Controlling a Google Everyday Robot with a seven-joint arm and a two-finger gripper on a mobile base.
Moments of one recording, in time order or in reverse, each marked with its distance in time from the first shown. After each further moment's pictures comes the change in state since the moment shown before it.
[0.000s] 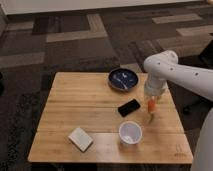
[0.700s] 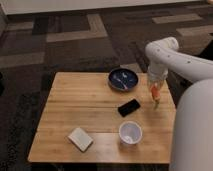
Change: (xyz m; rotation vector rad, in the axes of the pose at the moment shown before) arm -0.086 0.008 -0.011 0.032 -0.020 -0.161
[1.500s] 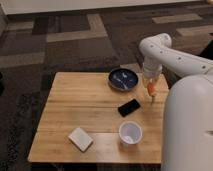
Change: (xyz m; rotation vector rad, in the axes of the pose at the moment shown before) arm -0.009 0.000 0.002 -0.003 -0.006 -0.009
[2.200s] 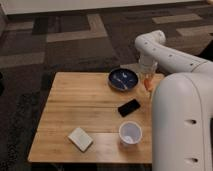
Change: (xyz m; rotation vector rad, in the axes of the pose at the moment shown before) arm -0.044 0.018 0.004 0.037 0.001 -0.160
